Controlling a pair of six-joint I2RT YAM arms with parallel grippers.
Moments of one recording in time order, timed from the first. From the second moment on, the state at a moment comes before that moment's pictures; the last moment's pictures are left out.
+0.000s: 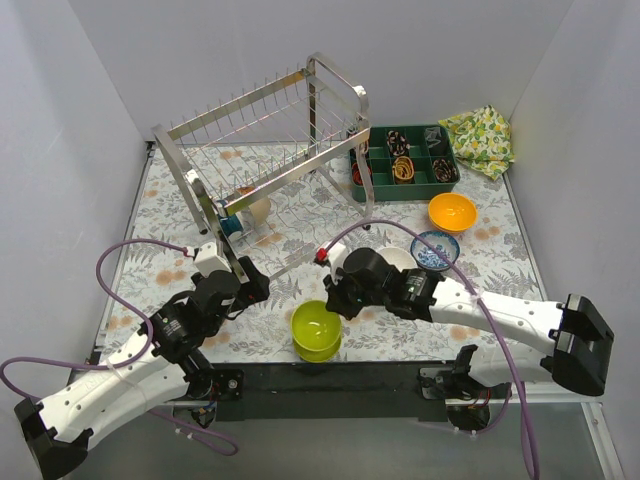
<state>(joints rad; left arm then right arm) -0.83 0.58 0.56 -0.60 -0.52 -0.89 1.09 1.22 0.85 -0.32 -0.07 0.24</state>
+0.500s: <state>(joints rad) -0.83 0.59 0.56 -0.60 -0.53 -0.89 1.17 1.30 0.77 -0.32 0.06 0.27</state>
